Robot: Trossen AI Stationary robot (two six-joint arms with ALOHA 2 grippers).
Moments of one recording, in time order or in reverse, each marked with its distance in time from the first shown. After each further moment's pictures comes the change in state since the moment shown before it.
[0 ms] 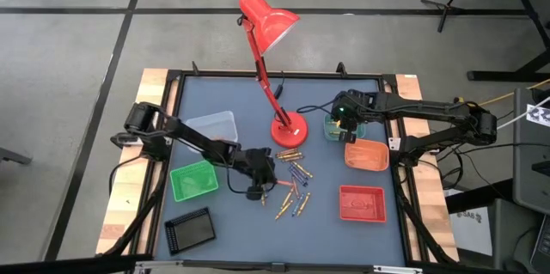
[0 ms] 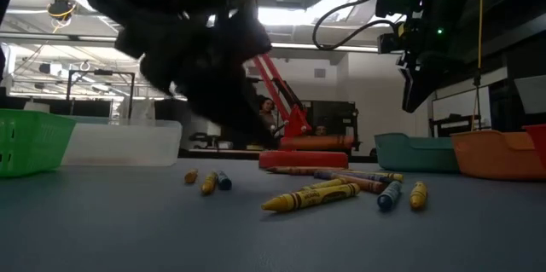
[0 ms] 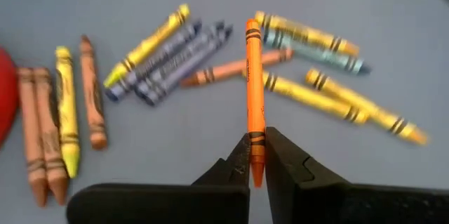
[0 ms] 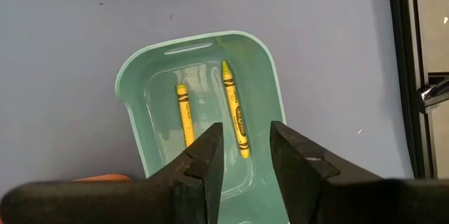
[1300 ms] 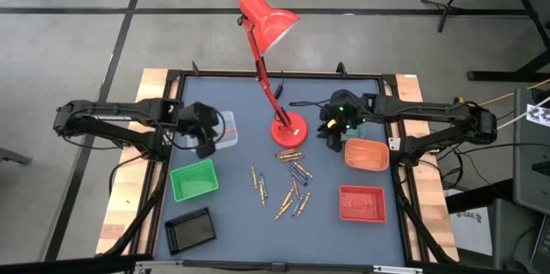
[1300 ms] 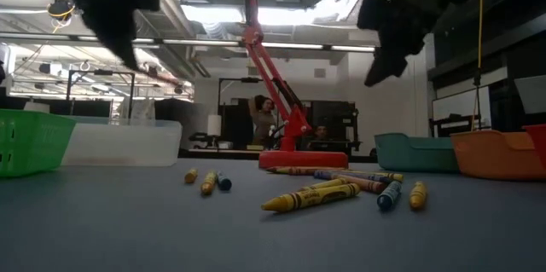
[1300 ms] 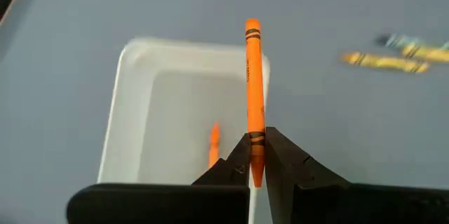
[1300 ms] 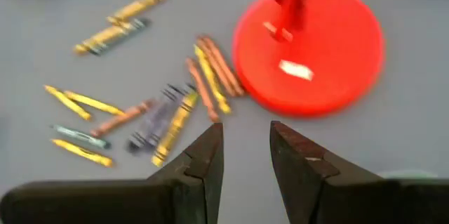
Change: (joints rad) left arm 0.253 -0.836 0.001 -1.262 -0.208 -0.167; right arm 0.083 0.000 0.000 0.337 -0.463 0.261
